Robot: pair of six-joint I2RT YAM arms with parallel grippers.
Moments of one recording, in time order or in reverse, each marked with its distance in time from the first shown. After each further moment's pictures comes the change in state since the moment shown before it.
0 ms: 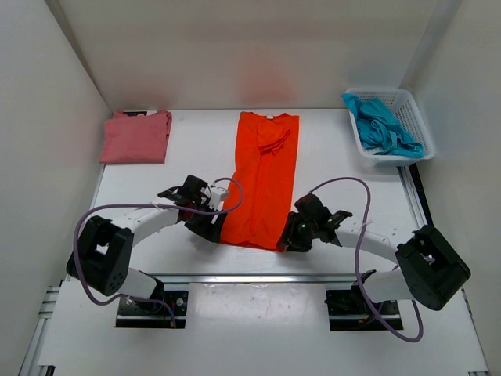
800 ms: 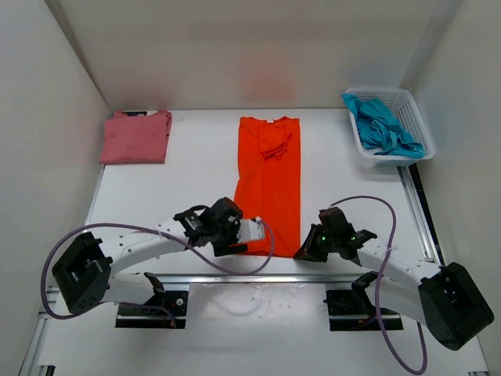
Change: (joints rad) left arm -0.431 -0.151 0.016 0.042 -0.268 0.467; right arm -0.141 -0.272 -0.240 0.023 -0.114 -0.003
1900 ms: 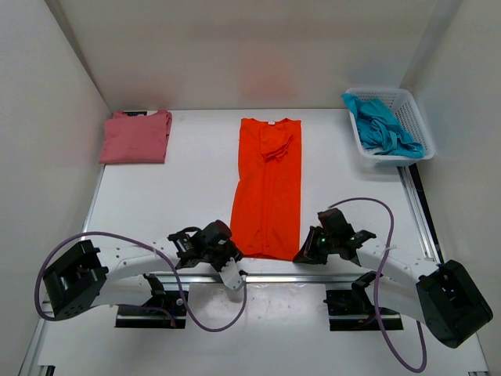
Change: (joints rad) left arm -0.098 -0.113 -0.303 0.197 0.118 0.867; right arm 0.002 0.012 -0.016 0.003 -0.050 -0.007
